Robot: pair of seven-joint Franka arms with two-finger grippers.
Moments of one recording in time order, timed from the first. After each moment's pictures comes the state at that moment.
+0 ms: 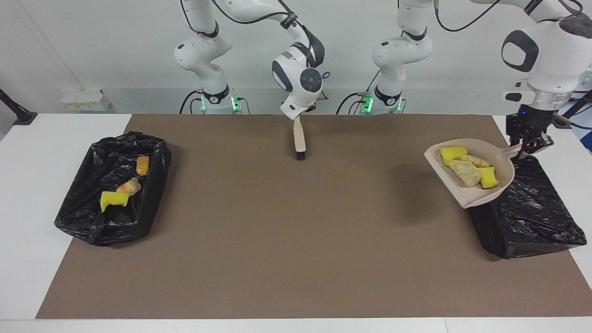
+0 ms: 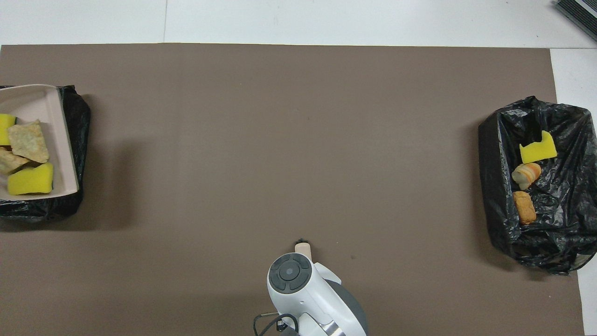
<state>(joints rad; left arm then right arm) 0.39 0.00 -0.05 -1.78 0.23 2.05 1.73 0.79 0.07 0.08 -2.22 0.33 1.81 0.65</state>
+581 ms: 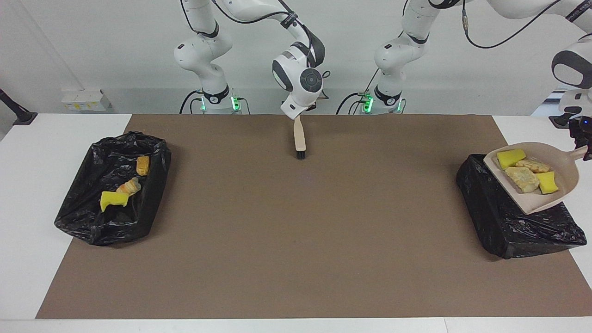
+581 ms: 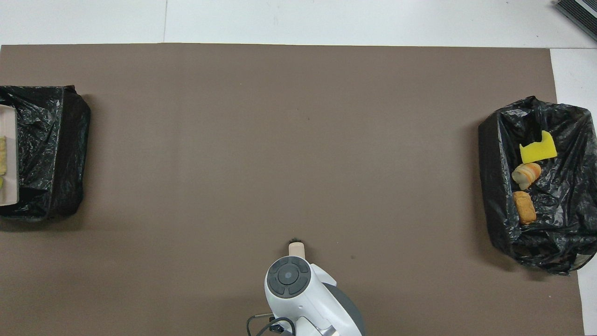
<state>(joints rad) 0.50 0.22 -0.05 -1.66 0.48 2.18 1.82 0.82 0.07 0.08 -2.22 0.37 1.87 0.65</state>
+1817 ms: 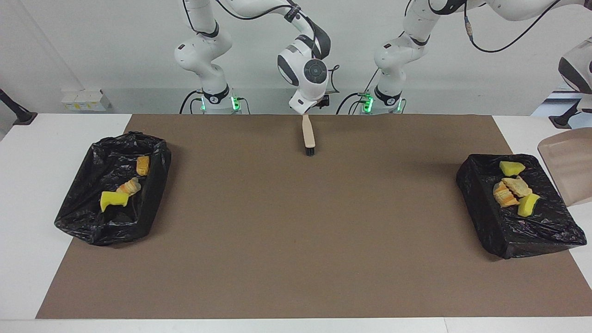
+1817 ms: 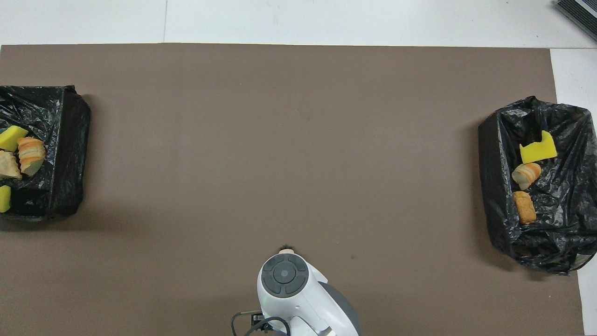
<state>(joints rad) 0.42 0.21 -0.07 -1.54 0.94 2.06 1.77 0.81 0.07 0.07 -2.14 0.41 1.88 0.66</state>
